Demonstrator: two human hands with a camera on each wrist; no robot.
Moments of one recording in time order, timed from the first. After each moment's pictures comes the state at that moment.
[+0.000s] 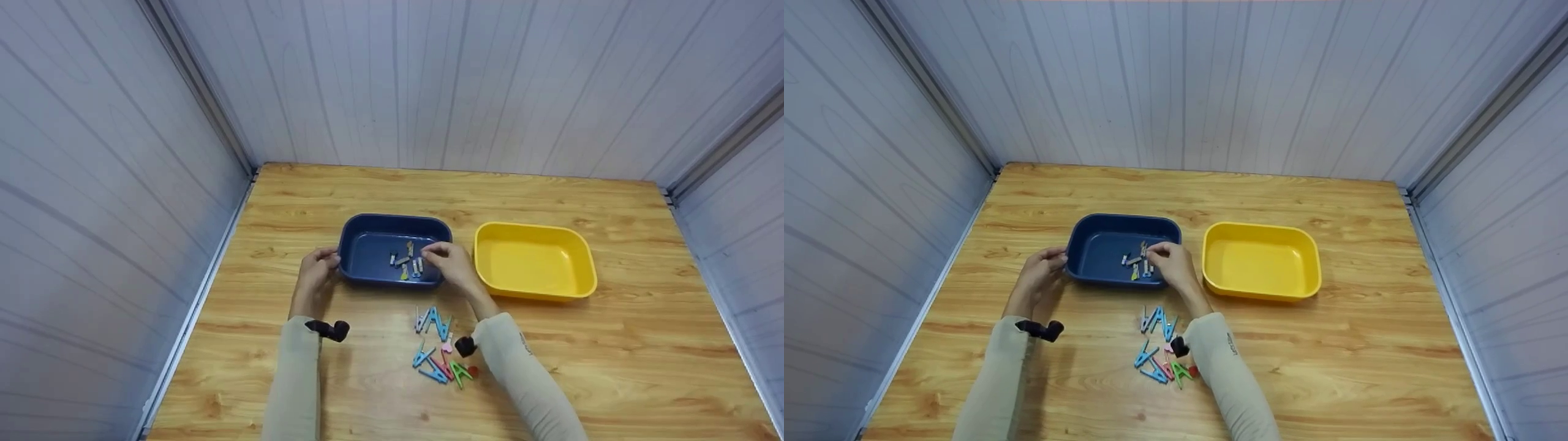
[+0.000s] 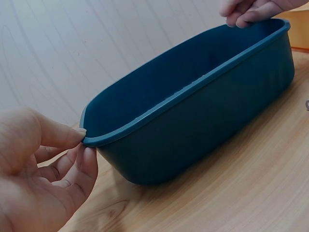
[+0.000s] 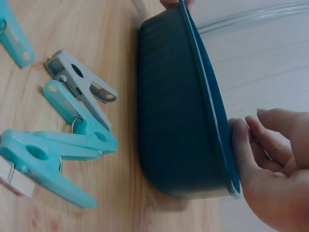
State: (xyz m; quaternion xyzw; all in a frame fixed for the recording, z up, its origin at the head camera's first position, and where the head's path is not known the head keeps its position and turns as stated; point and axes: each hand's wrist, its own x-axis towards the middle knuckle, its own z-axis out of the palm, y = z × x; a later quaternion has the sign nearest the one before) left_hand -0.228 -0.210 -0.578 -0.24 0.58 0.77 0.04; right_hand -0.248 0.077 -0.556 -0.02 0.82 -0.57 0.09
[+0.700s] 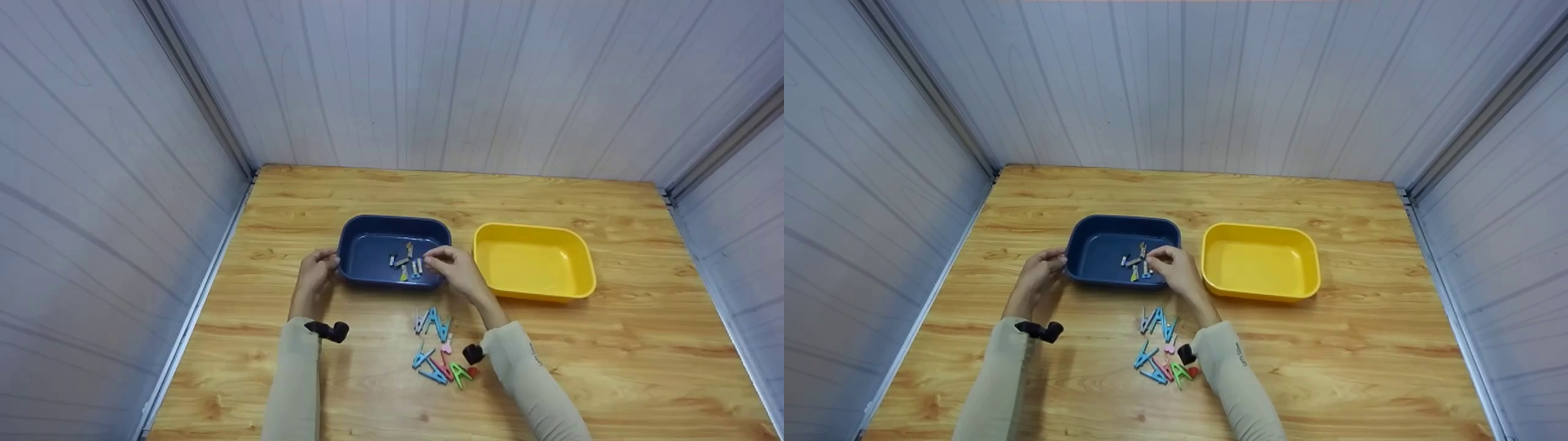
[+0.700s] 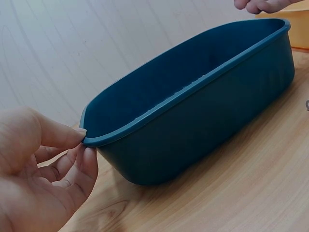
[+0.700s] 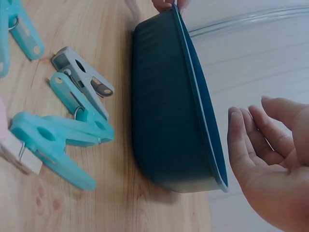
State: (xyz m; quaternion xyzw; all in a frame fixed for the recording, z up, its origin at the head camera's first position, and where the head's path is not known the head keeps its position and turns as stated) left_hand -0.229 -0.211 -0.582 -0.23 0.61 0.76 0.05; right_hand -0.233 0.093 -0.550 -0.08 0.76 -0.63 0.13
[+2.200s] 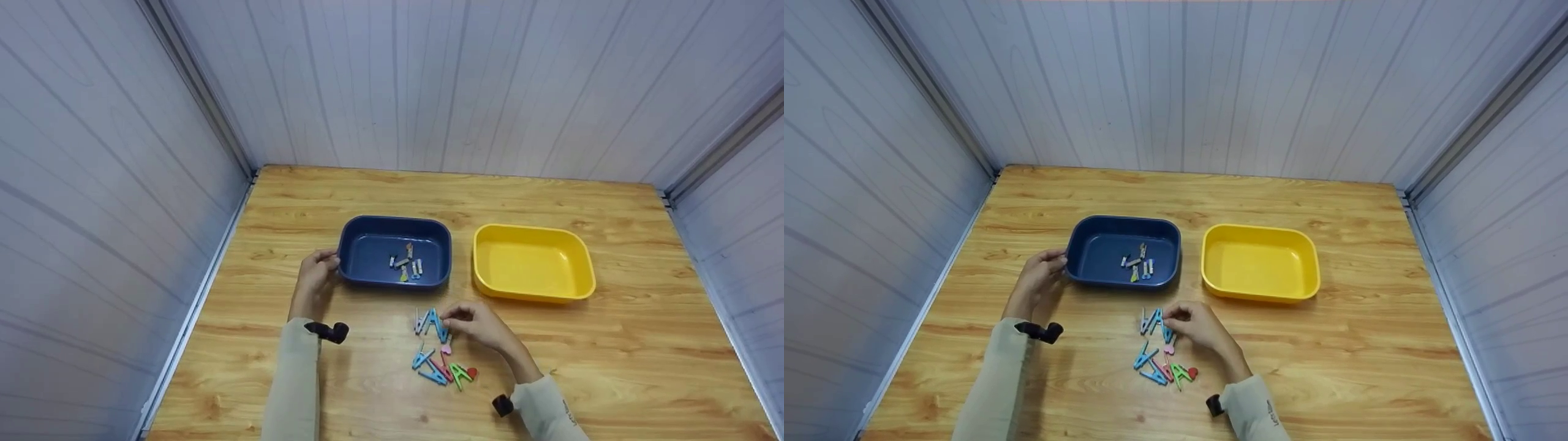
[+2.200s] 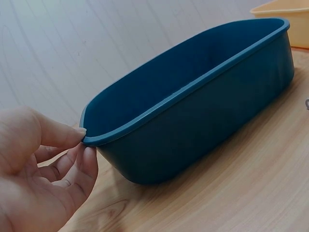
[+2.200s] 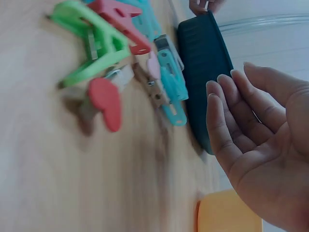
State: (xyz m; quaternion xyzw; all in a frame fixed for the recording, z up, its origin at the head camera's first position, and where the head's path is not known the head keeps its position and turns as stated) left_hand -0.231 -0.214 -0.589 -0.22 0.57 0.79 0.05; right_hand -0.160 0.143 -0.579 -0.19 0.82 -0.50 0.19
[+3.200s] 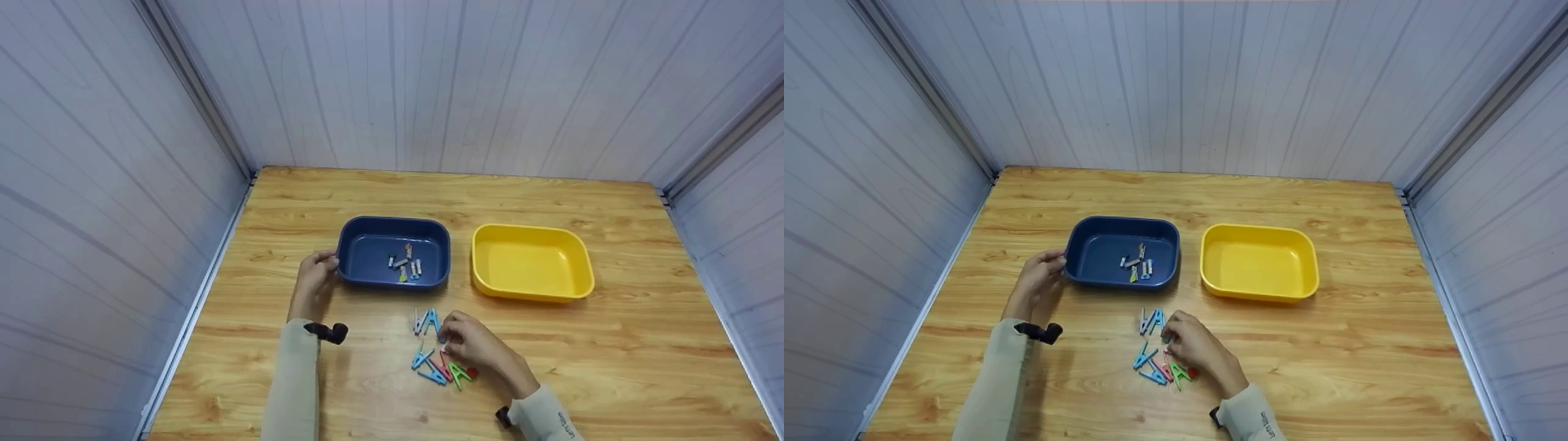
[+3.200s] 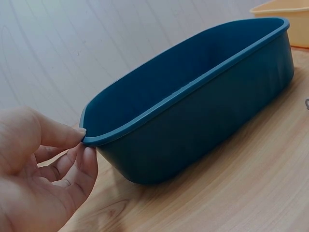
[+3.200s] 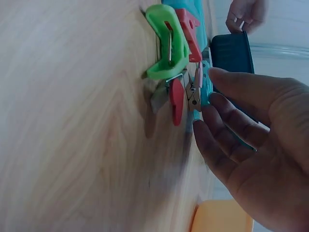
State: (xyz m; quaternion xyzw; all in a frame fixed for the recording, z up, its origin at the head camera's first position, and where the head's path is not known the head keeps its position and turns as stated) left_hand -0.229 -0.210 -0.577 -0.25 0.59 0.76 0.05; right_hand -0.140 0.139 -0.594 -0.28 0.87 -0.35 0.18
